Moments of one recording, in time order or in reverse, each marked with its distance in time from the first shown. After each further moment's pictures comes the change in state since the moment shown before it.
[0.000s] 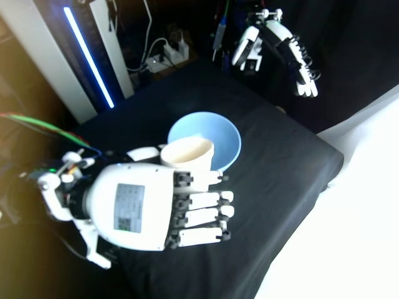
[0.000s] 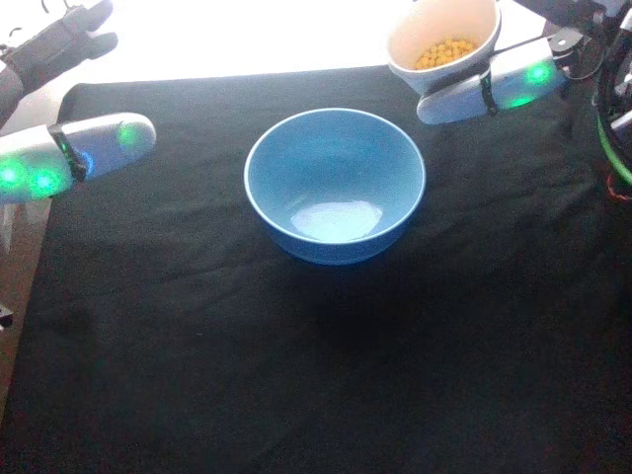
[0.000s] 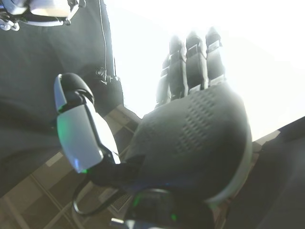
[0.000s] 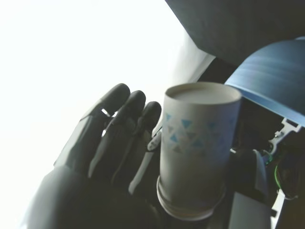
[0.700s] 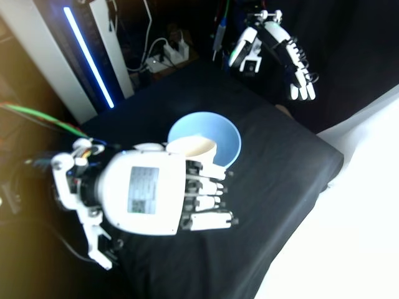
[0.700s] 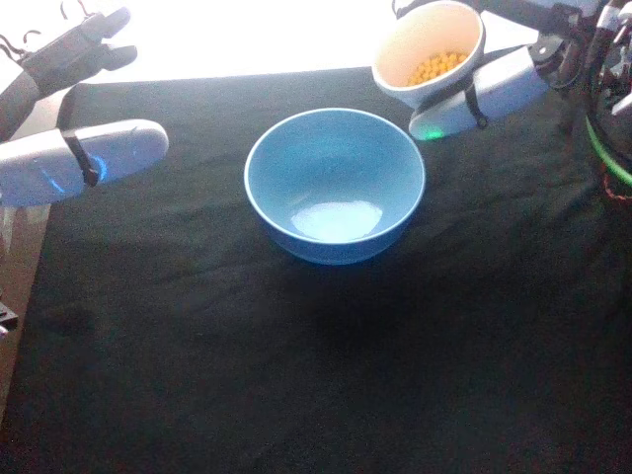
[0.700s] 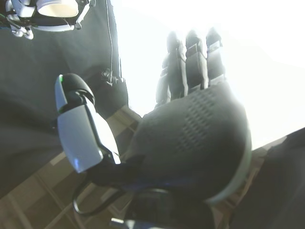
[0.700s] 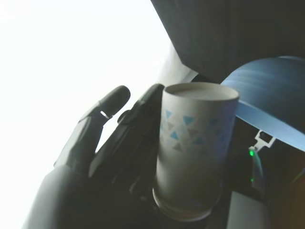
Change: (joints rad) left arm -0.016 -0.005 0.004 0.031 0.036 0.000; right arm 0.061 0.011 -0.031 -0.201 -0.079 0.009
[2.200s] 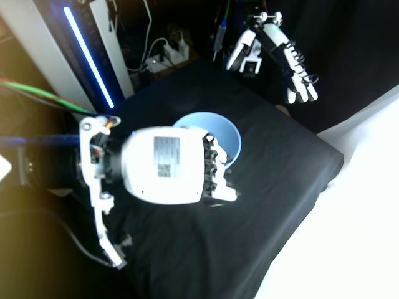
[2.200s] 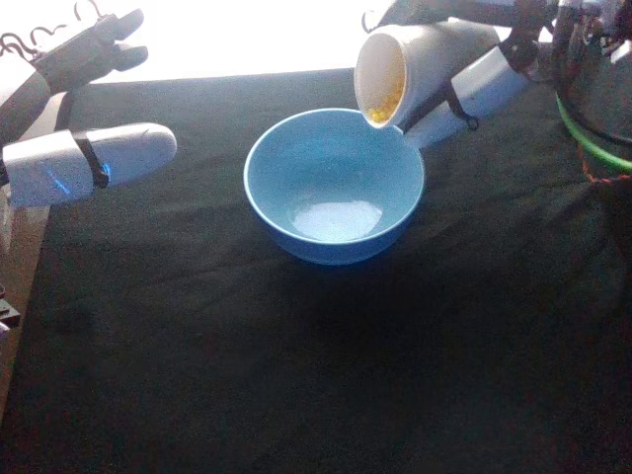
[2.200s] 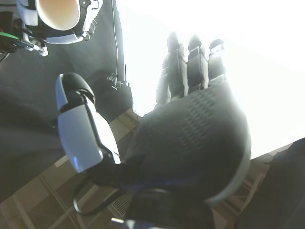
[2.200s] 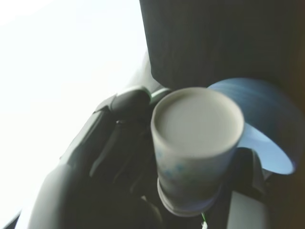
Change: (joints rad) left arm -0.018 -0.001 0.006 0.034 0.032 0.000; right arm 0.142 -0.003 -0.029 -0.406 -0.093 0.085
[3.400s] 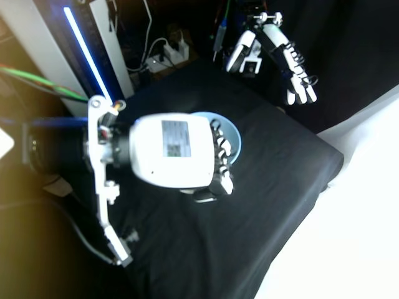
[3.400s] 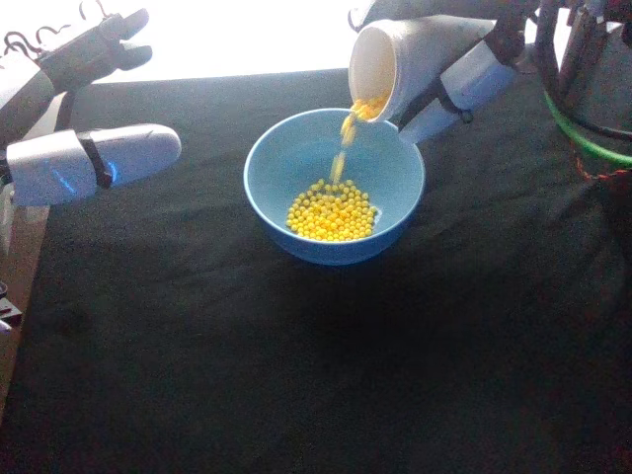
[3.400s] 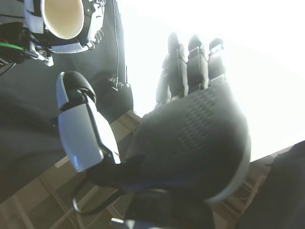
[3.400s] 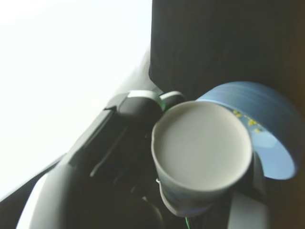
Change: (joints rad) left arm -0.011 0.000 0.000 0.010 0.013 0.000; right arm 0.055 0.001 -0.040 -0.166 -0.047 0.008
